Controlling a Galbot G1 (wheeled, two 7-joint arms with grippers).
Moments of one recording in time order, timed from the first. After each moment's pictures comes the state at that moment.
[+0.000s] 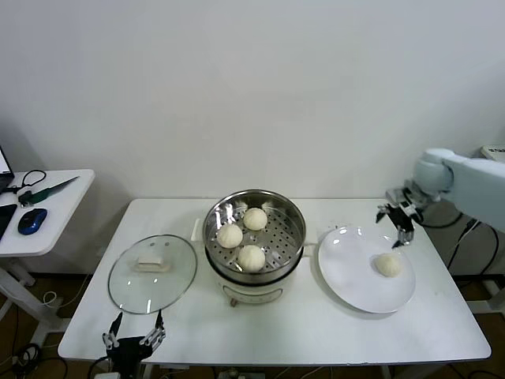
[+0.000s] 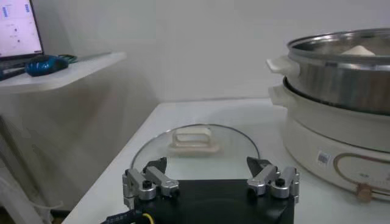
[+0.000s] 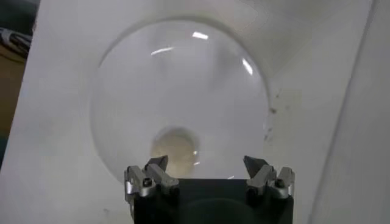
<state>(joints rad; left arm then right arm) 1.84 -1.50 -0.60 -2.15 -0.05 0.19 -0.15 0.52 0.66 -1.49 1.13 0.20 -0.04 -1.03</state>
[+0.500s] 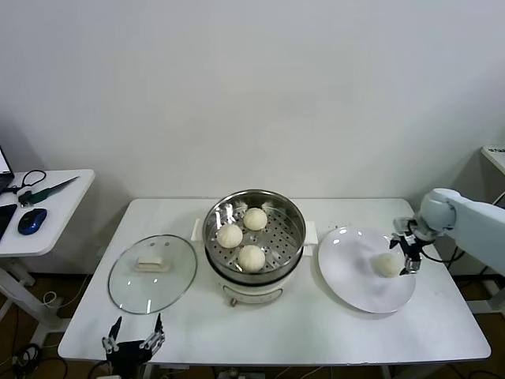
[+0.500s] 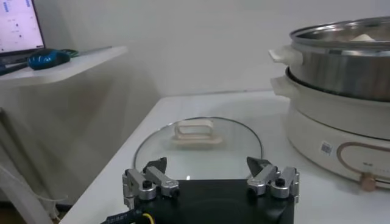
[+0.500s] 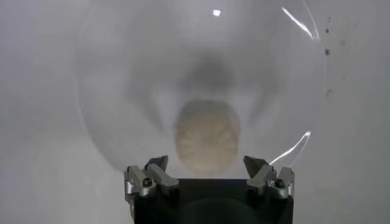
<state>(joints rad) 1.85 -1.50 -0.60 -2.14 -0.04 0.19 -0.15 0.21 0.67 -1.21 1.00 0.11 -0.10 -0.98</state>
